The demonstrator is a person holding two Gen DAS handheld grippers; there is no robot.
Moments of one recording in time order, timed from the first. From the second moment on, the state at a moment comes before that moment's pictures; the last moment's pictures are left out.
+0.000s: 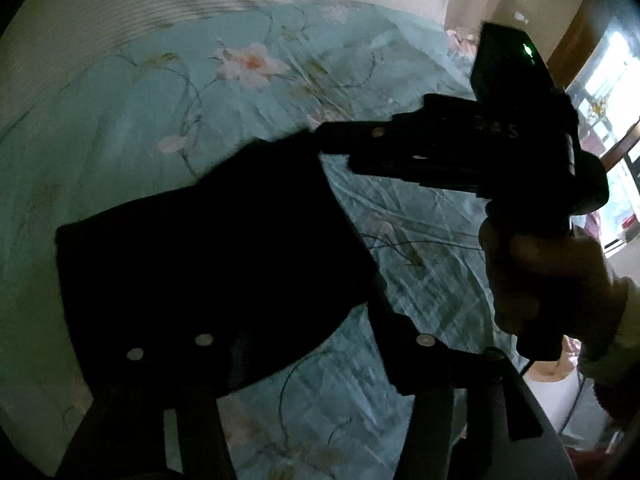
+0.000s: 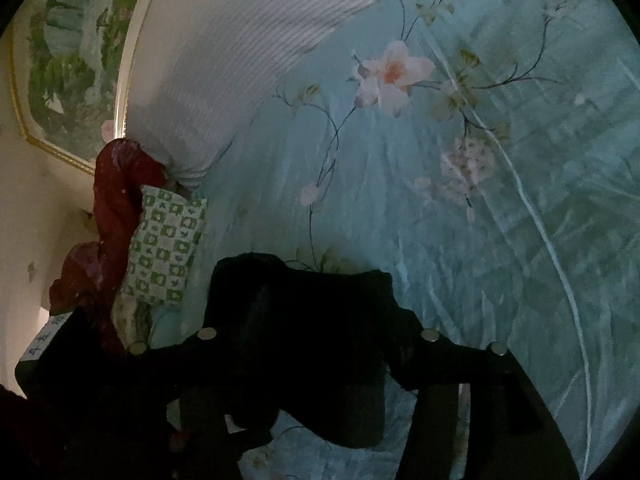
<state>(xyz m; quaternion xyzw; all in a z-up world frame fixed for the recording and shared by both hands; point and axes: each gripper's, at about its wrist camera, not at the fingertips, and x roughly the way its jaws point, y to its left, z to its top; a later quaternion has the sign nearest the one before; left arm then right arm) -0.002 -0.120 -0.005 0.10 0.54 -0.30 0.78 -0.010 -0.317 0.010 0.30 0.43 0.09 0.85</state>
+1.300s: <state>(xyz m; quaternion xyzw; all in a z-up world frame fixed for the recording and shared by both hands) 0.084 0.032 -0.028 -0.10 0.59 -0.18 0.78 -0.020 -0.245 0.043 0.29 0.43 0.07 0.85</state>
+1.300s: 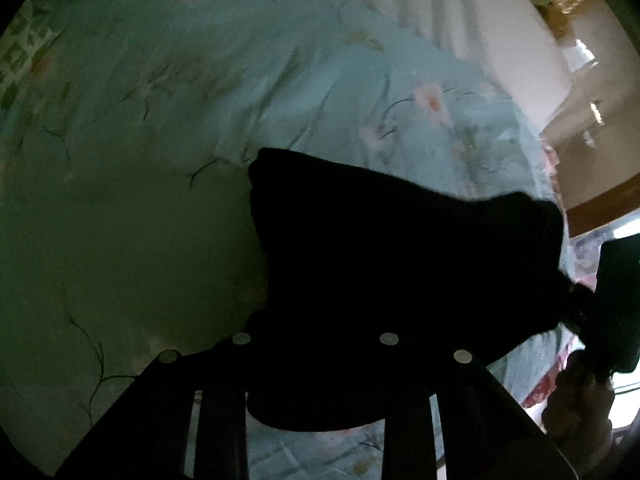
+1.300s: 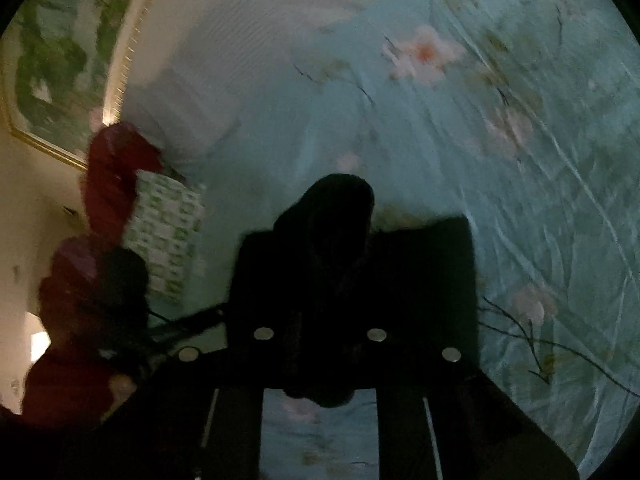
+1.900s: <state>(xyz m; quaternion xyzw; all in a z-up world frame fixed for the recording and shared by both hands) 0.083 0.026 -0.054 -0.03 0.59 -0.15 0.79 -0.035 -0.289 -0.018 0.23 0.50 -0.06 0.83</state>
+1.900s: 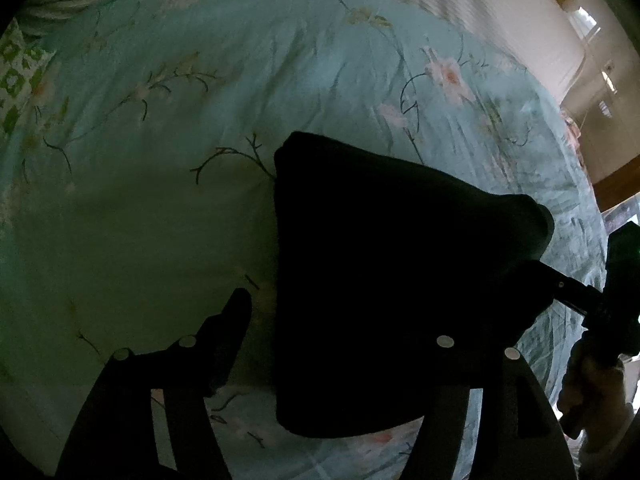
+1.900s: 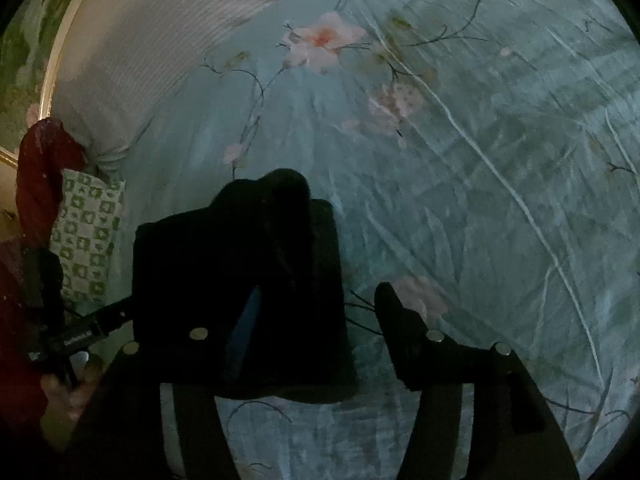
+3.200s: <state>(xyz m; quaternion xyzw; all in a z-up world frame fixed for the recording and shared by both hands) 0.084 0.032 -0.053 -0.09 0.59 -0.19 0.78 -0.017 -0.264 -0.018 0.26 0.49 0.04 0.83</state>
